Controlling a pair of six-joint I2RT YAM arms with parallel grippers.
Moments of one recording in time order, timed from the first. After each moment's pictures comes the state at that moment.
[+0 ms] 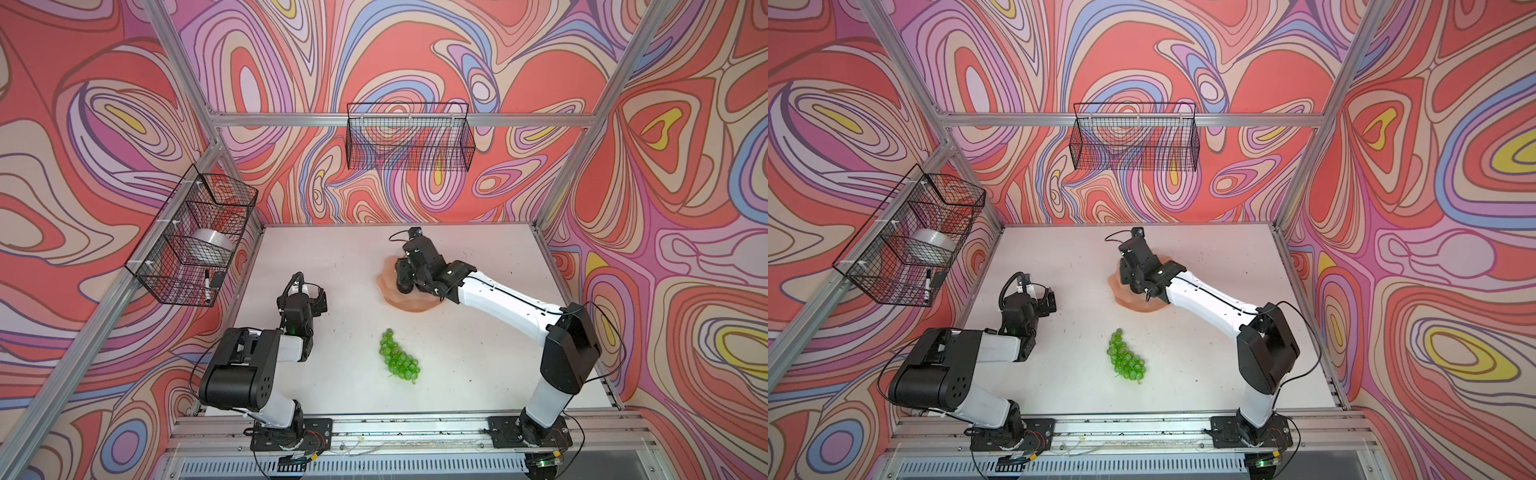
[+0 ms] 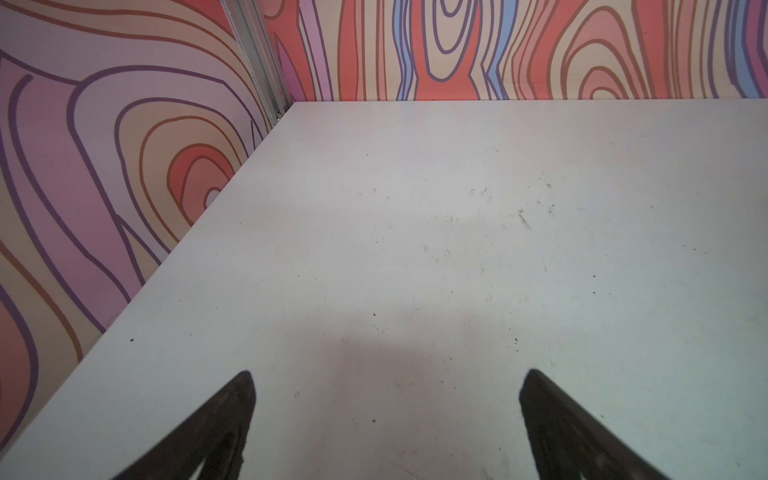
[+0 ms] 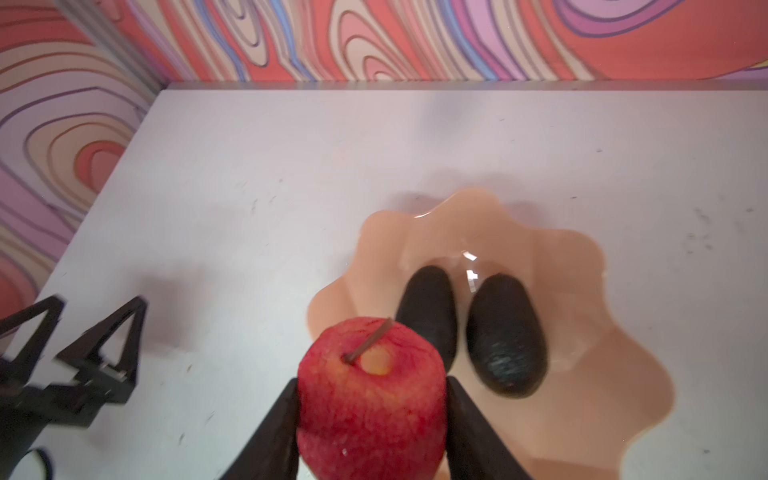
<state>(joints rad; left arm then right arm) -0.06 1.55 0.35 0.83 -0.29 -0.03 0.68 1.77 1.48 -0.42 0.26 0.46</state>
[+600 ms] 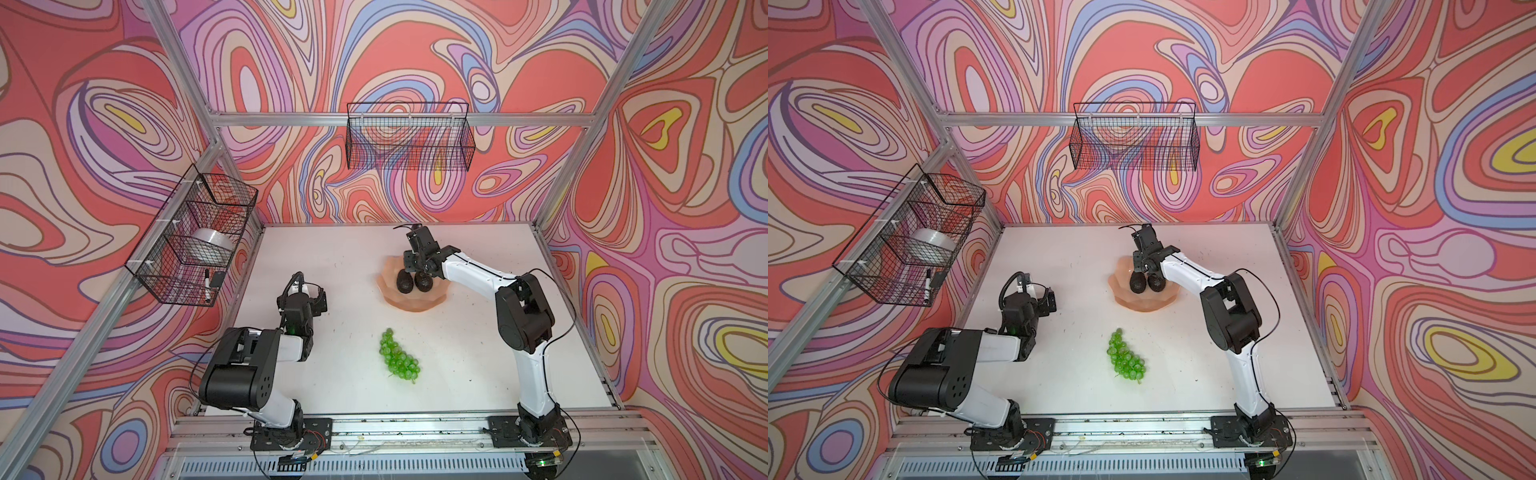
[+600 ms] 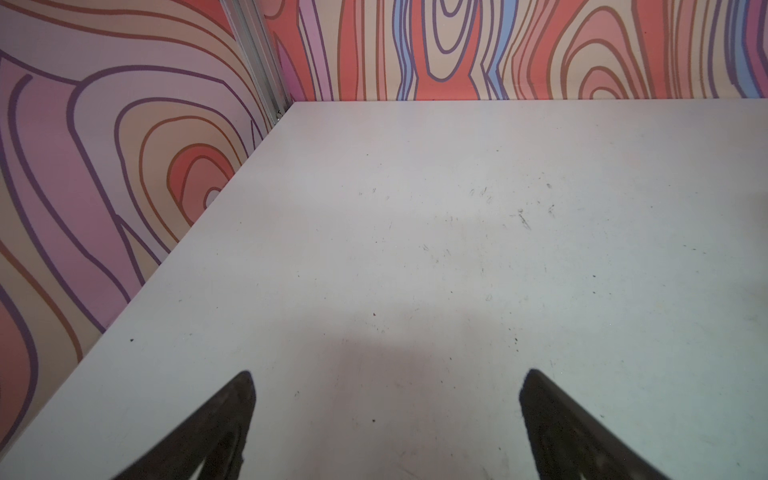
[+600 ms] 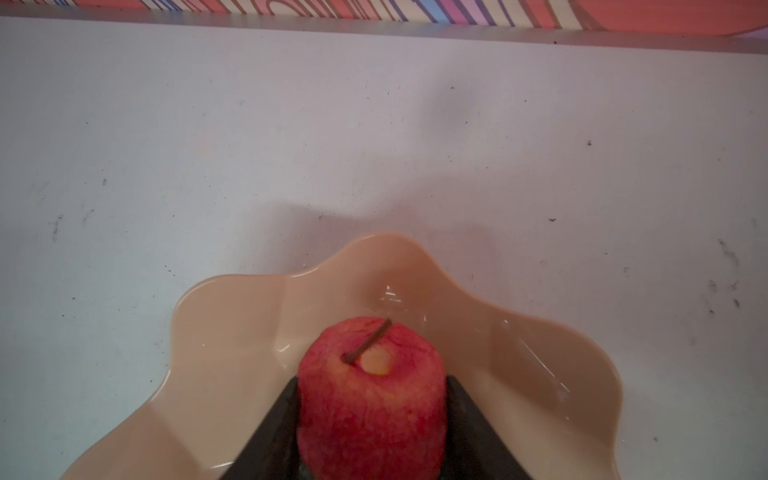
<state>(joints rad) -0.06 1.55 0.35 0.83 -0.29 -0.03 0.54 2.13 1.70 -0.41 0.19 0.35</state>
